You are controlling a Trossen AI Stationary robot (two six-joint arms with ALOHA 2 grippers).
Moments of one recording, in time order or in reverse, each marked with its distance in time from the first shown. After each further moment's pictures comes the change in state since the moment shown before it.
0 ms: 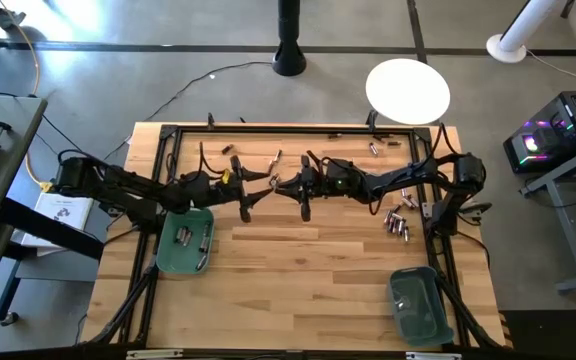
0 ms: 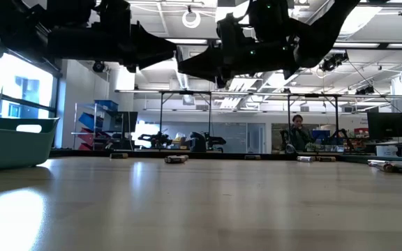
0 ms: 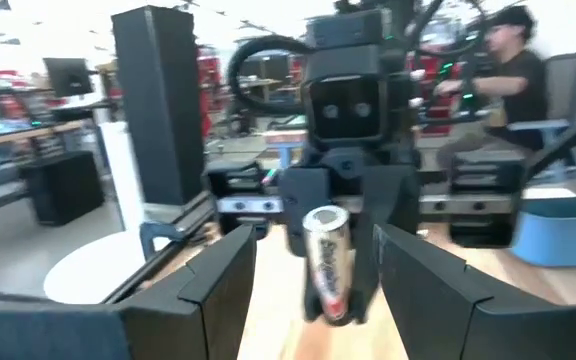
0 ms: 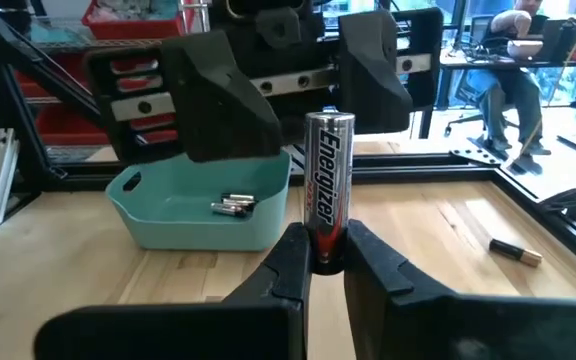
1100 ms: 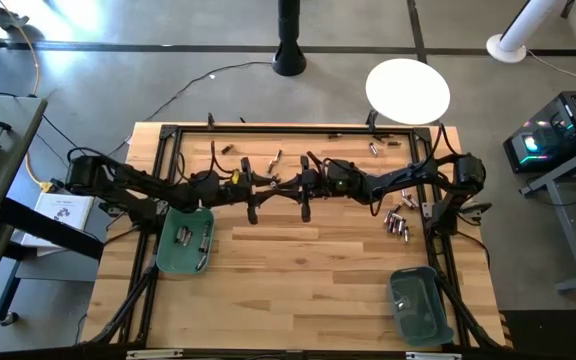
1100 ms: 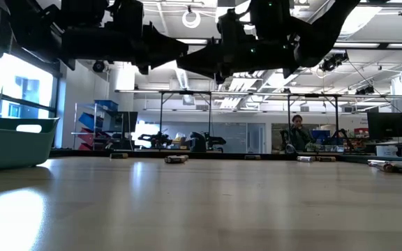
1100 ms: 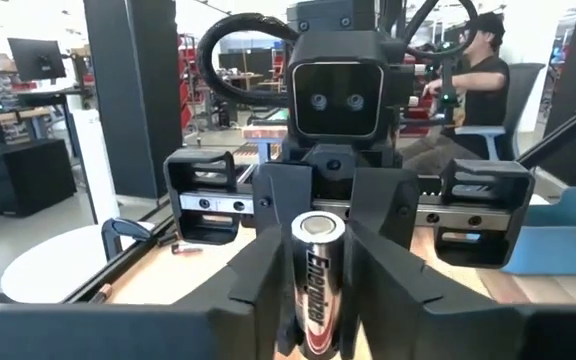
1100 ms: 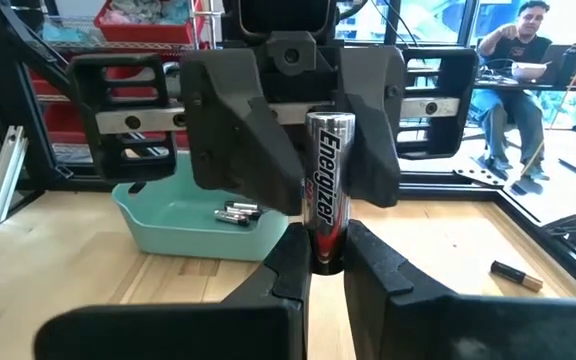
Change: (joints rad) left arm 0.002 0.094 0.084 -0.008 0.038 -0.046; right arm 0.013 0.000 0.000 0.026 -0.008 -0.042
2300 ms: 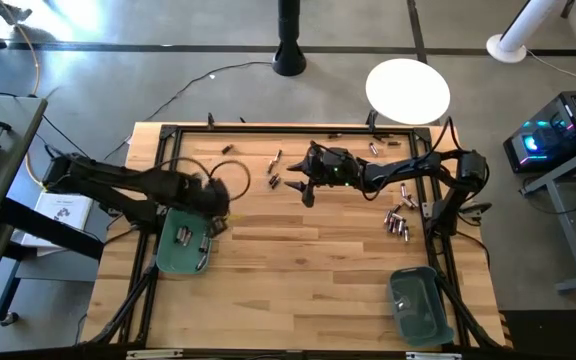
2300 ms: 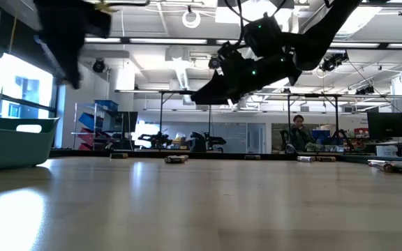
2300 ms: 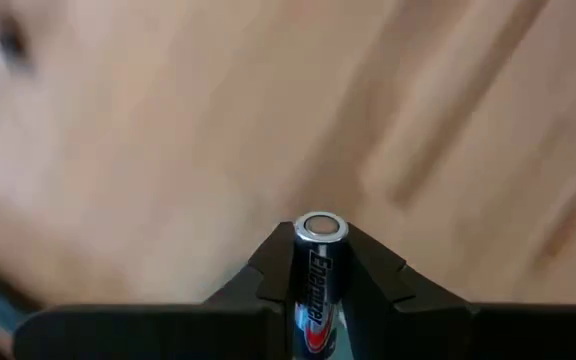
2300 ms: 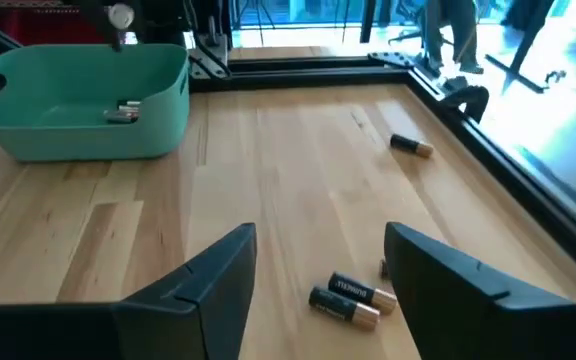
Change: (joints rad) left arm -0.238 -0.225 0.532 -2.191 -0.167 -0.719; right arm -0.125 -0.019 0.000 -0.268 0.074 -0.036
